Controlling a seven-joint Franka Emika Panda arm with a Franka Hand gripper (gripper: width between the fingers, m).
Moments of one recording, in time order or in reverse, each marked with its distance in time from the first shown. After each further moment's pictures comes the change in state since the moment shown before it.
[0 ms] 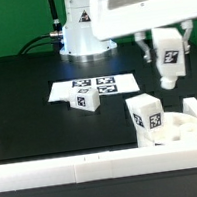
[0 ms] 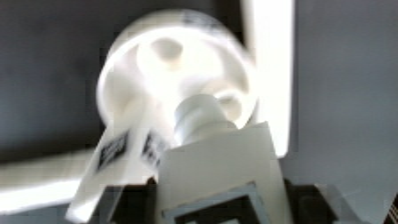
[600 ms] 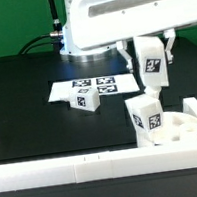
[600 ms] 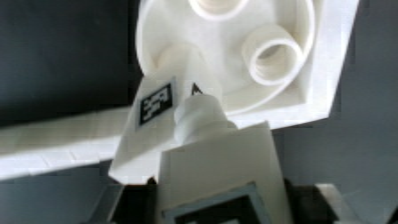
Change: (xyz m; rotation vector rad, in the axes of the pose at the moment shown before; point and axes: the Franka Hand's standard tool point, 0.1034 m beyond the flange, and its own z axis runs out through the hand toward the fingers) arm 0.007 0.013 0.009 0.015 -0.008 0.077
